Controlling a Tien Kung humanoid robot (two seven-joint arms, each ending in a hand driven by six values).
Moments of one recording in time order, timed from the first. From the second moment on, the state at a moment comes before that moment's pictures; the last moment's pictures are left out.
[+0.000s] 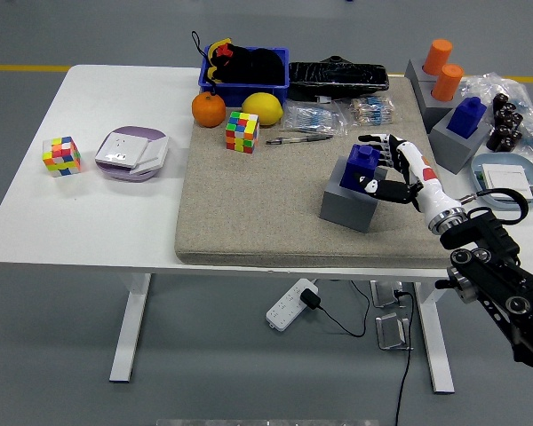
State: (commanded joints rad) left arm -0.10 0.20 -0.46 -0.26 0.46 0.00 0.14; right arm 0.54 -0.18 0.83 0.94 -1.11 -0.26 0.26
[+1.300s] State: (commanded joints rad) left arm -0.09 0.20 -0.47 -0.25 0.46 -0.01 0.14; right arm 0.44 -0.29 1.08 1.14 -1.24 -0.28 0.24
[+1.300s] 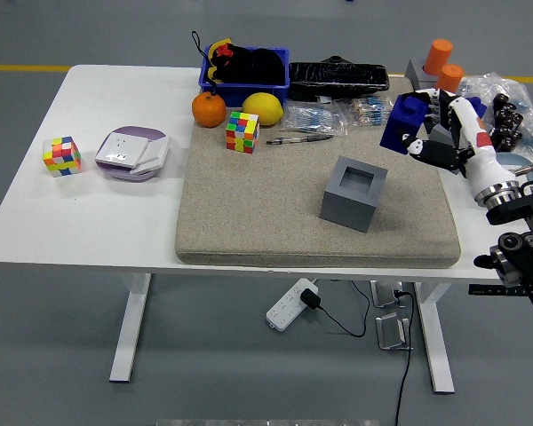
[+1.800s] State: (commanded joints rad) left arm -0.09 0.20 -0.47 -0.25 0.46 -0.01 0.14; right arm 0.34 -0.24 1.18 1.02 -1.24 -0.29 0.27
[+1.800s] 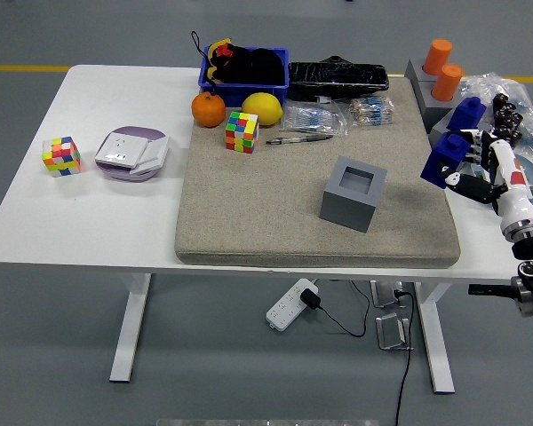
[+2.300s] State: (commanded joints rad) left arm -0.09 0.20 -0.47 -0.26 0.46 -0.01 0.14; right arm 0.36 -0.21 1.07 0.91 -1.19 -0.30 0.29
